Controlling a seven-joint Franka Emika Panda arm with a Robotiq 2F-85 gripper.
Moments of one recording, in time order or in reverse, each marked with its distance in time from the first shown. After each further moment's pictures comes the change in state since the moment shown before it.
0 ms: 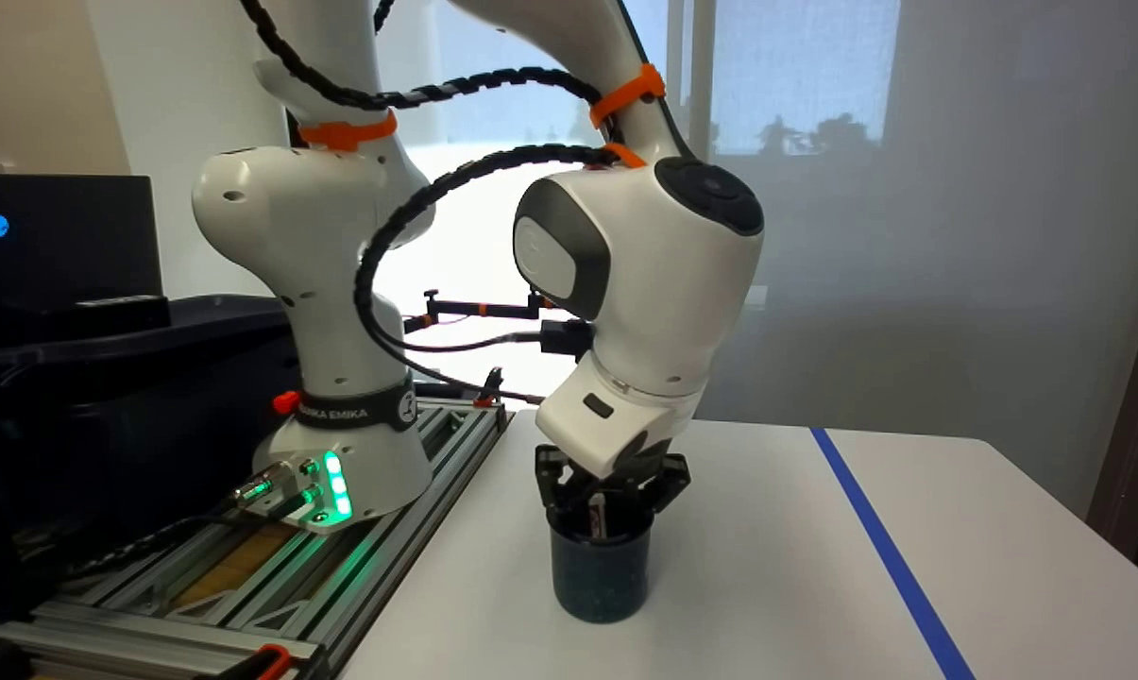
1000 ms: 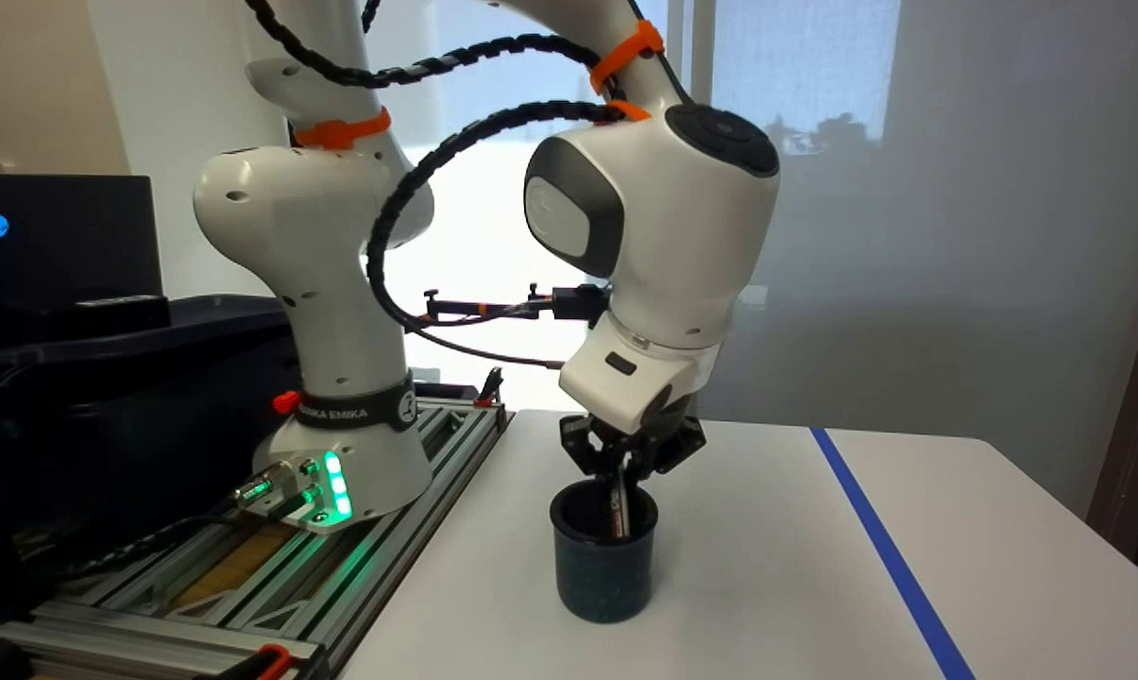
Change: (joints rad) arm 0.022 -0.095 0.005 0.015 0.042 -0.081 -0.025
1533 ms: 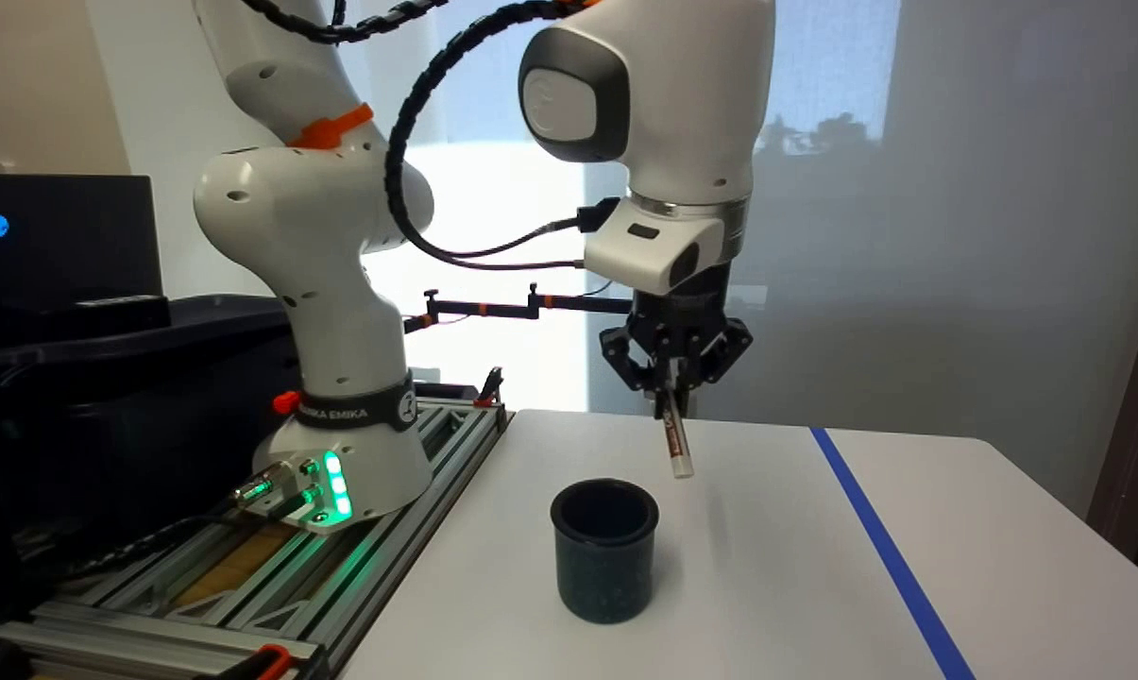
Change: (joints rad) arm 0.010 -0.242 0.055 -0.001 0.022 -0.035 0.130
